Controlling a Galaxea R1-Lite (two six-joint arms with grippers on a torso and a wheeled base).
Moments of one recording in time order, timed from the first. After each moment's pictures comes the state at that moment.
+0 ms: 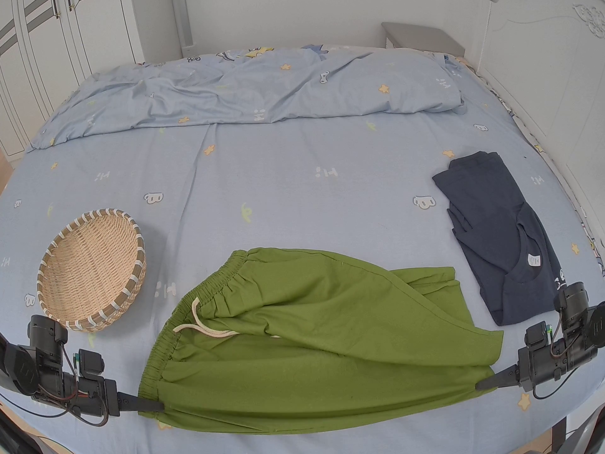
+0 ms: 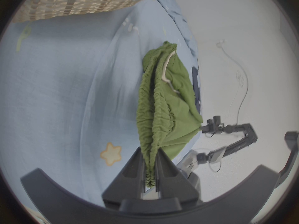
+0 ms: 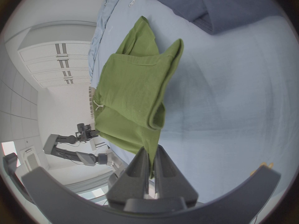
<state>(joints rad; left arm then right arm) 0.27 1.66 -0.18 -0.26 -0.92 0.02 -0.14 1.71 -0.37 -0.02 0.85 0.06</state>
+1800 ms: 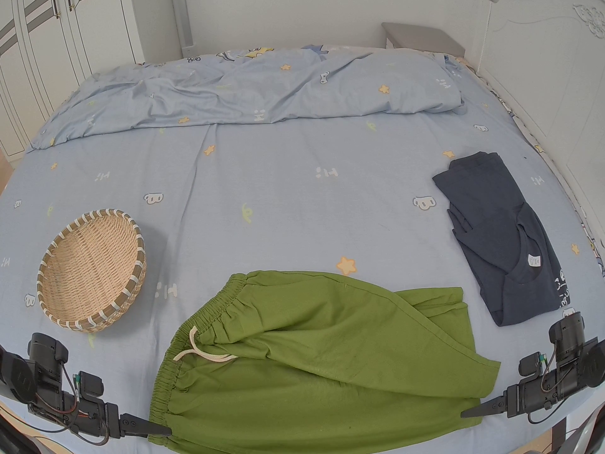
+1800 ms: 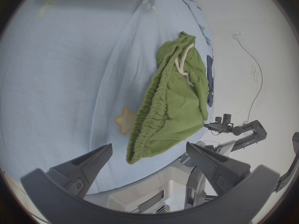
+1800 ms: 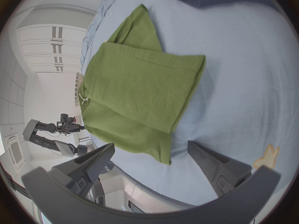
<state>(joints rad) 0.28 1.63 -0.13 -0.10 -0.82 0.11 -0.06 1.74 -0.09 -0.38 0.70 0.04</state>
